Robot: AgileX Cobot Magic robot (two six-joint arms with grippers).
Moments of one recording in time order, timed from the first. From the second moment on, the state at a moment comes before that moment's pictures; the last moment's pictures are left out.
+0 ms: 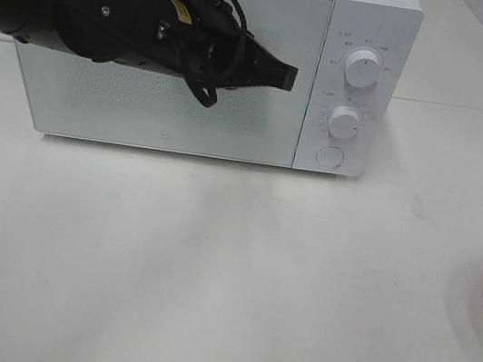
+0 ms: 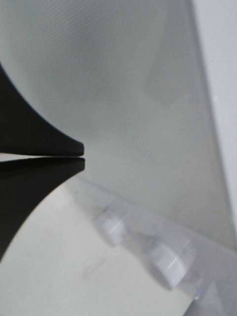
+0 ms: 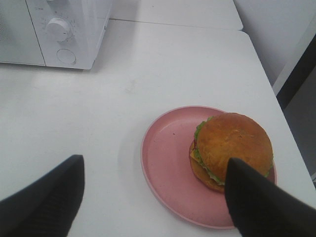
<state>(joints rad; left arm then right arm) -0.69 1.86 -1.18 -0.28 -0.07 0.11 0.08 0.00 -0.50 -0.11 0.99 0.05</state>
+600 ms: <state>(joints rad) -0.71 1.73 -1.18 -0.27 0.86 0.11 0.08 0.00 -0.50 -0.11 0.99 0.05</state>
